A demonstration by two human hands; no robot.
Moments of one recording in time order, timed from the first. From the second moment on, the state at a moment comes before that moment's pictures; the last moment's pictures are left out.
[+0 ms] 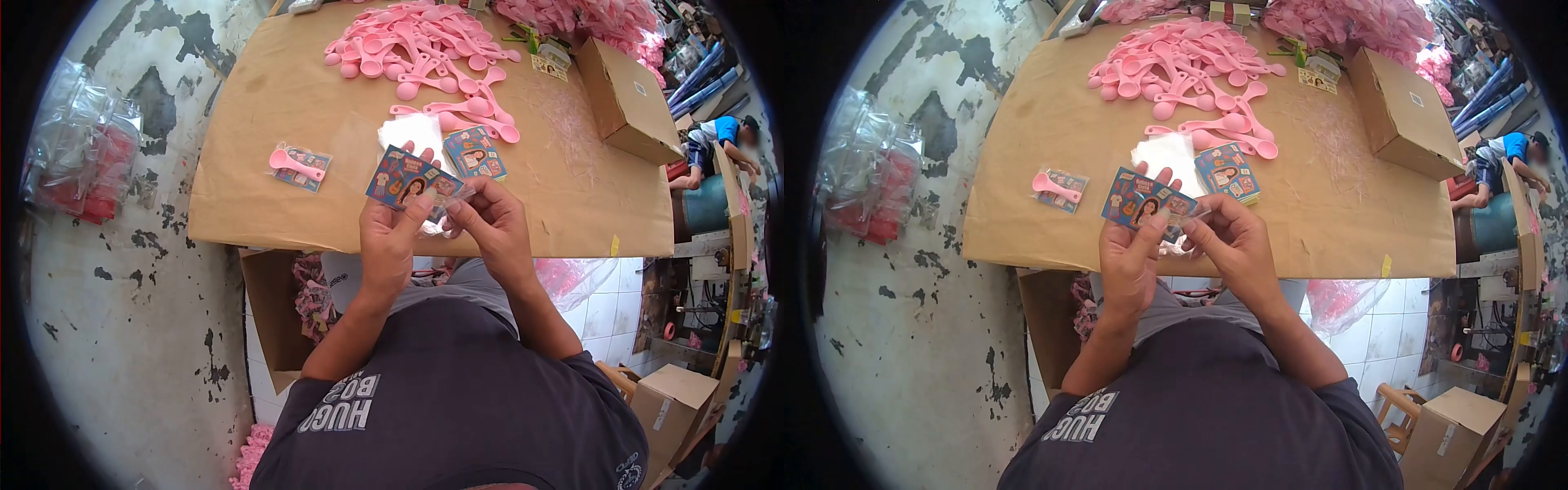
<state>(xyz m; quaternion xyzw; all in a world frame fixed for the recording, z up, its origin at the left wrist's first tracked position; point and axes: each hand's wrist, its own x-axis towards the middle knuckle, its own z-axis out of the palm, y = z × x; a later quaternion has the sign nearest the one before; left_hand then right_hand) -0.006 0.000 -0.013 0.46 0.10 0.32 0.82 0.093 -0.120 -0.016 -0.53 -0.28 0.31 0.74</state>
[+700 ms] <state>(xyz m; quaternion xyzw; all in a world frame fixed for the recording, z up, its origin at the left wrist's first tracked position) -0.007 0.023 -0.016 0.26 -0.04 0.33 0.90 0.079 -0.108 -0.009 -0.51 -0.27 0.40 0.71</state>
